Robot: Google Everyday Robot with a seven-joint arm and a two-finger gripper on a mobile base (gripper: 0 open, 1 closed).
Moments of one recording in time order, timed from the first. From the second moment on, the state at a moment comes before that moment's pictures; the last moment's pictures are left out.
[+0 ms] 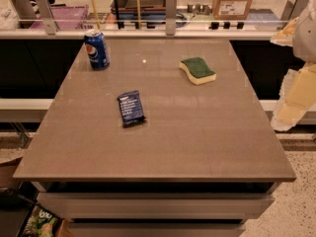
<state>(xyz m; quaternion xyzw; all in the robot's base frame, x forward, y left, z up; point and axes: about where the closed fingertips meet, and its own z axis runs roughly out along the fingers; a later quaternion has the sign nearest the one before) 0.438 -0.212 0.993 -0.60 0.78 -0.05 0.18</state>
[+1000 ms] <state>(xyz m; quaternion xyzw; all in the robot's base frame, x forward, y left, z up) 0.456 -0.211 1.000 -0.55 0.79 -0.05 0.26</state>
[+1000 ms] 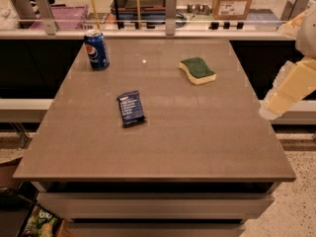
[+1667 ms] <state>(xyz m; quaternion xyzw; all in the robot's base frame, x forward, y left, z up) 0.488 -0.205 1.009 -0.47 0.80 -0.01 0.37</state>
